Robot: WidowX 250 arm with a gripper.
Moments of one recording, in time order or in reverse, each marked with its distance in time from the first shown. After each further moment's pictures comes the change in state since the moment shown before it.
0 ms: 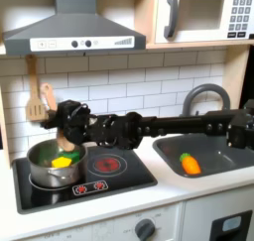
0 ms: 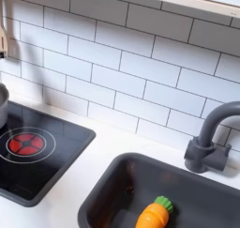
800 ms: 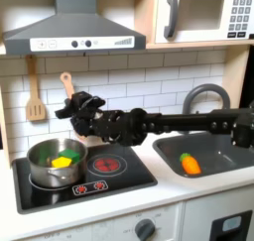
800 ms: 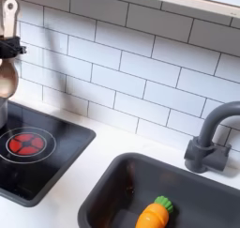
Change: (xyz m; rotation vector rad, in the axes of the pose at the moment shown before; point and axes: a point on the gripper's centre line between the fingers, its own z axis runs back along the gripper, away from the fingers) arm 0.011 -0.042 0.005 -0.198 -0.030 0.030
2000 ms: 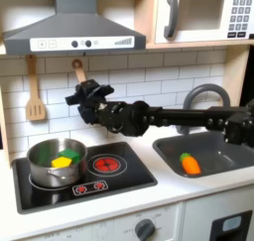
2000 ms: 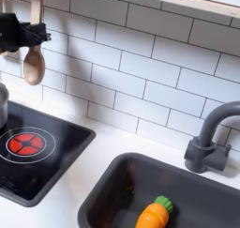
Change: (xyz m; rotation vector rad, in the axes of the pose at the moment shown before) arm 0.017 -0.034 -0.018 -0.106 -0.065 0.036
